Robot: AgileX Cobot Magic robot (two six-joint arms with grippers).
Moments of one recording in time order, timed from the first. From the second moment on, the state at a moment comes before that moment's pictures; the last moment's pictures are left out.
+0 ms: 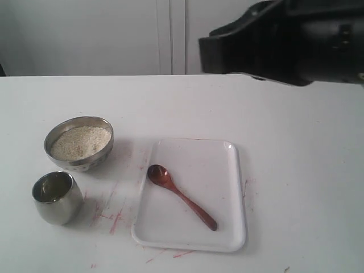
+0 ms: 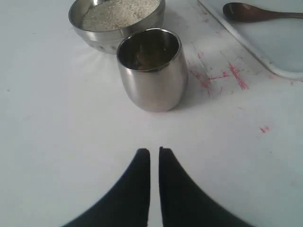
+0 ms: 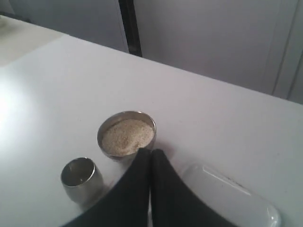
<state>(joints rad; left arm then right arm) -0.05 0.00 -0.02 -0.26 0.38 0.39 0.70 0.97 -0.98 -0.30 0.42 0.48</state>
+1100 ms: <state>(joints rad) -0.05 0.00 -0.02 -0.26 0.38 0.39 0.70 0.01 -0.49 -0.30 0.16 0.46</state>
